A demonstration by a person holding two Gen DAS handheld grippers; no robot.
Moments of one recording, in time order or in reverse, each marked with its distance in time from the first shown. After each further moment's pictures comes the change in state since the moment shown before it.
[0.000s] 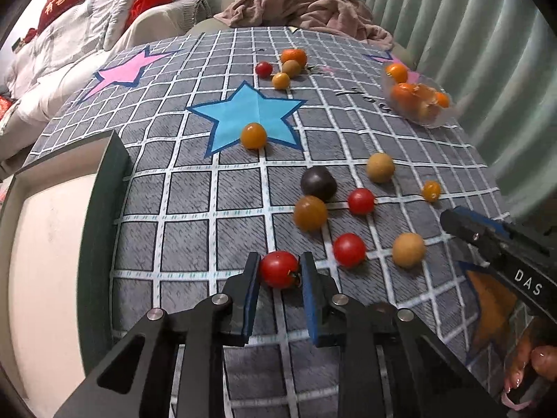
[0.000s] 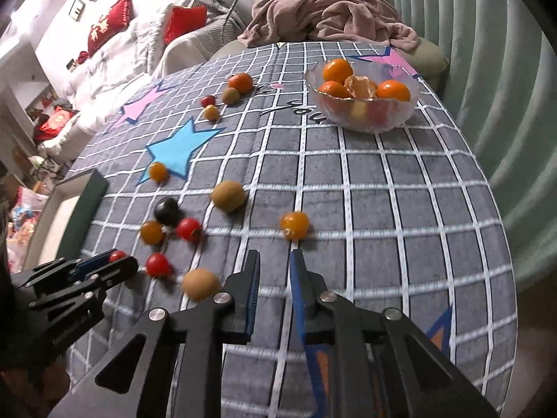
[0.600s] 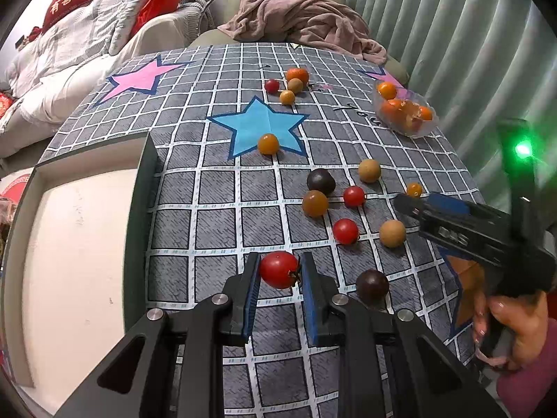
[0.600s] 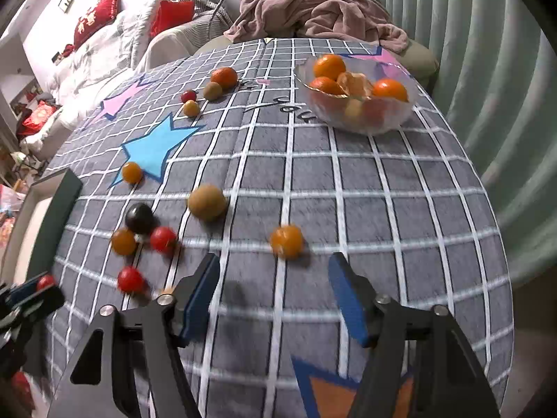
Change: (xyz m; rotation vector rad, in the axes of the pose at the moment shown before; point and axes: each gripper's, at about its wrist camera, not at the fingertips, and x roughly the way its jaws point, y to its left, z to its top) left arm -0.037 0.016 -0.013 -0.015 -0.040 -0.023; right arm 0.033 0.005 0.018 -0.024 0.005 -0.121
